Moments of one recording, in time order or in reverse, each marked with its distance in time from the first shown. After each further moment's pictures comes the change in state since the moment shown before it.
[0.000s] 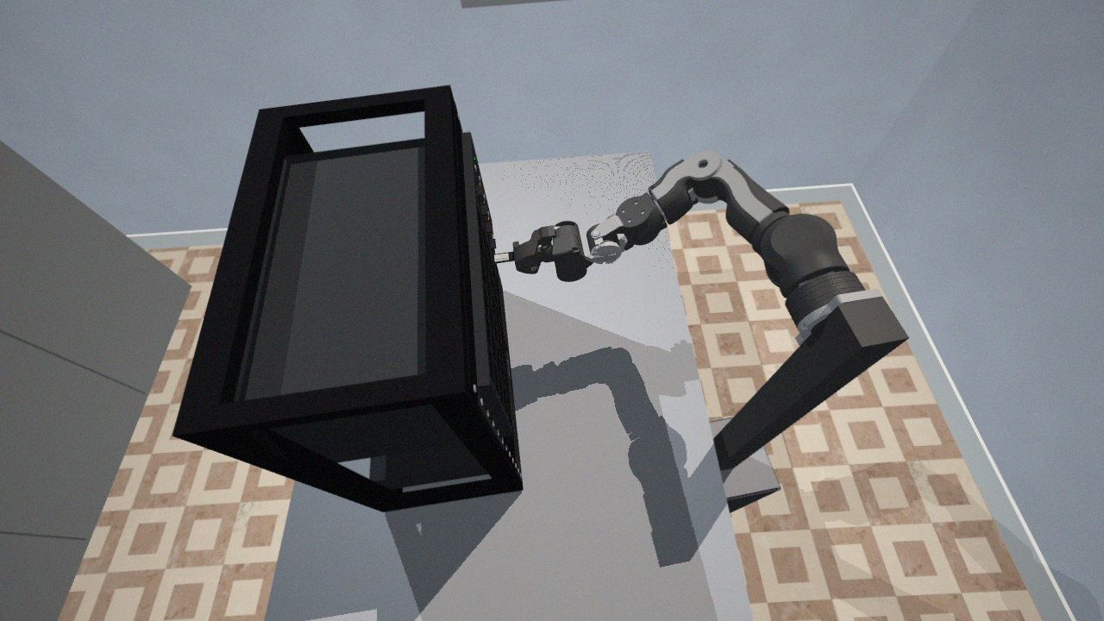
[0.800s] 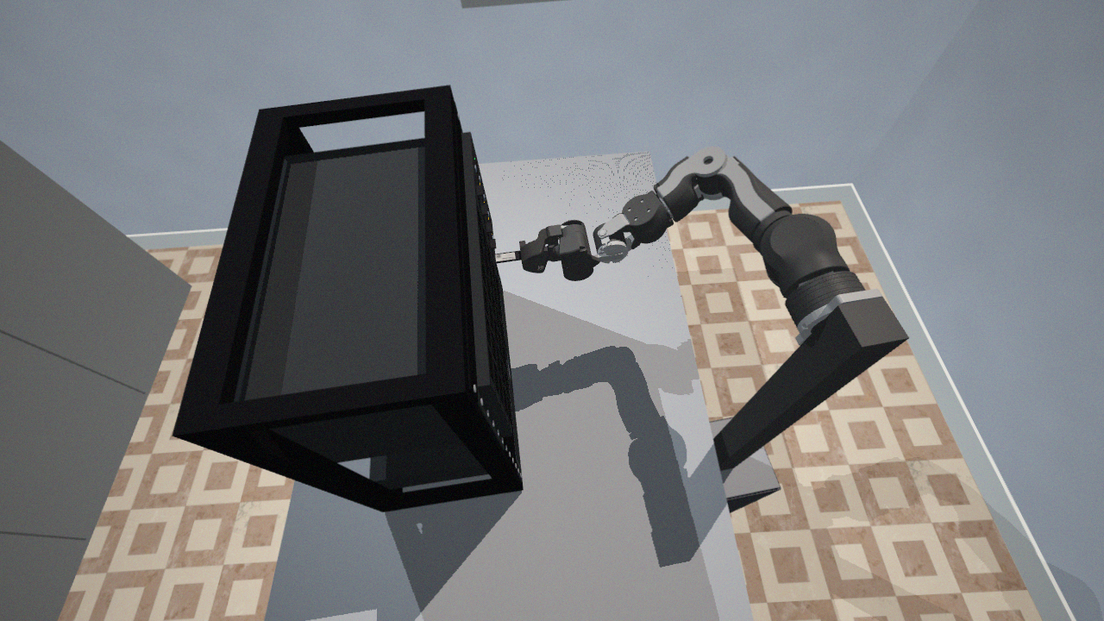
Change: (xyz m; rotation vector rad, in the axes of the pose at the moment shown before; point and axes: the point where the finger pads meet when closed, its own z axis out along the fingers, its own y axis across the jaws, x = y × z) arm 0.000 0.000 -0.013 0.000 -0.001 0.001
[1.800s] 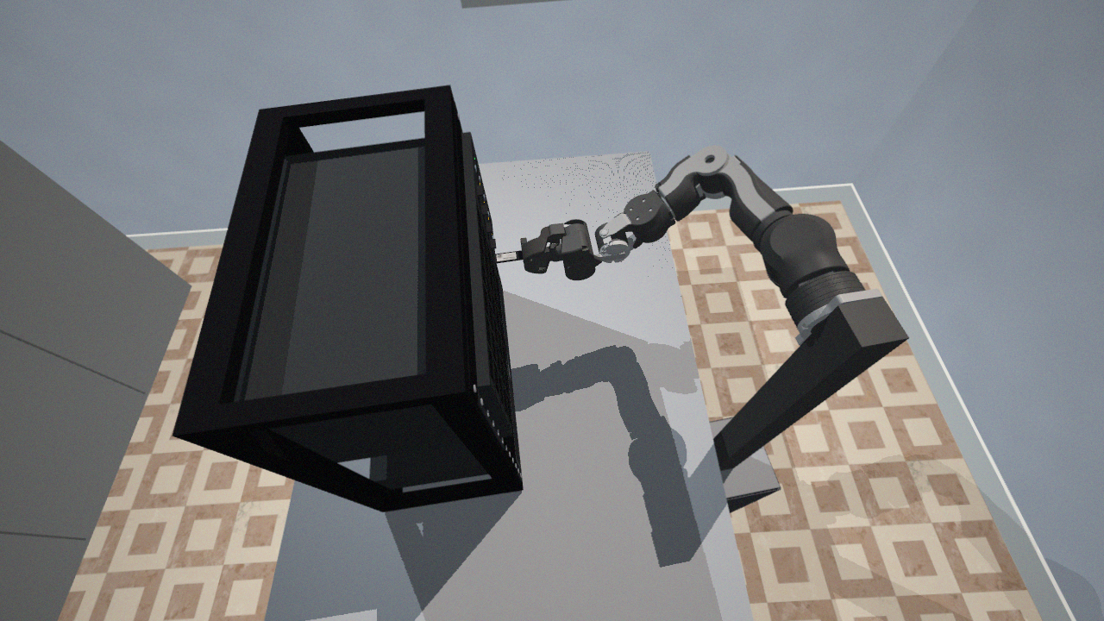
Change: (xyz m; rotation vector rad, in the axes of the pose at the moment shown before) arm 0.001 0.002 -0.004 -0.011 0.001 0.001
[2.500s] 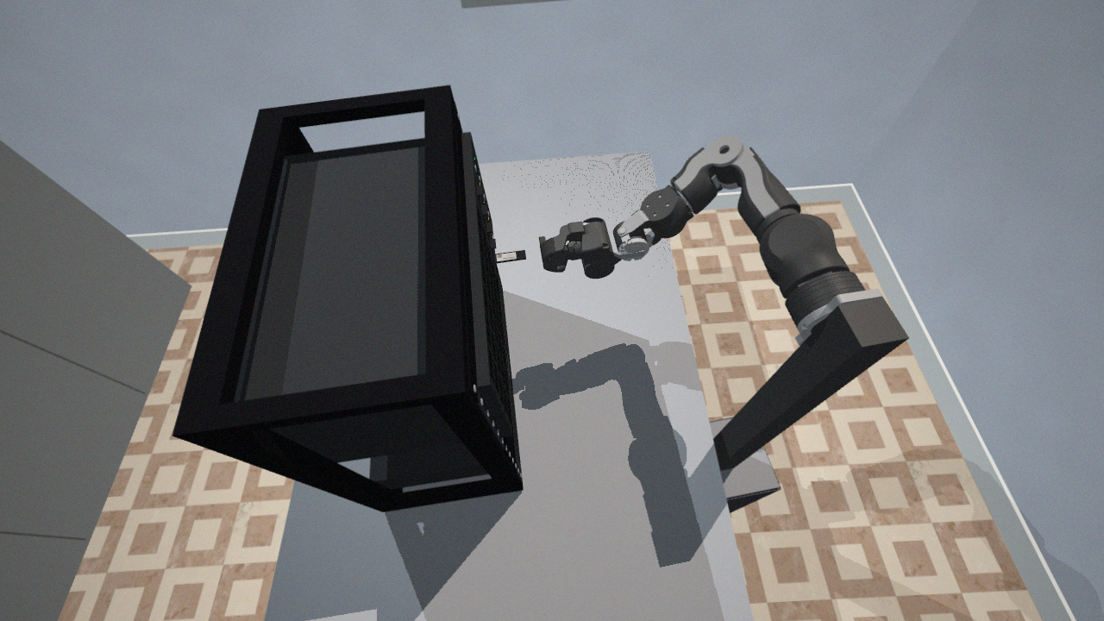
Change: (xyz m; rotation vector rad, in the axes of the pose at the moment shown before) arm 0.003 0.000 -0.035 -0.002 0.012 0.004
